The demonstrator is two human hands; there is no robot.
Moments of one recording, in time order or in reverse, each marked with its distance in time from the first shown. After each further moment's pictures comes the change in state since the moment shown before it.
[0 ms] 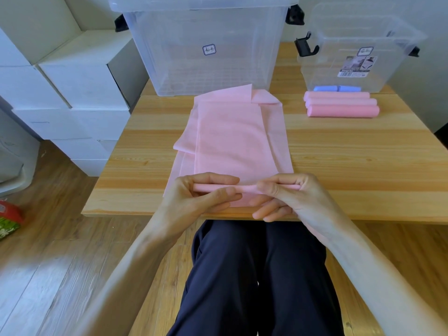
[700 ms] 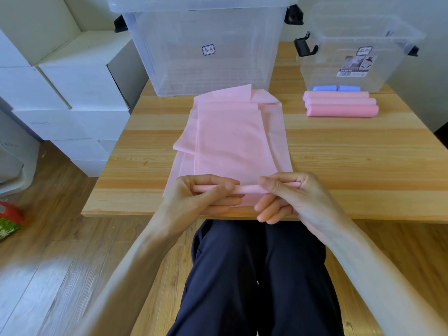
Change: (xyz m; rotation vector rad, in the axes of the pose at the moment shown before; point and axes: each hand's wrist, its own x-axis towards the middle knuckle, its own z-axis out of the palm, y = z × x) left_hand 0.000 0.002 0.002 0.021 -0.009 -0.023; right_hand 0.001 -0.001 -0.001 0.047 0.039 0.025
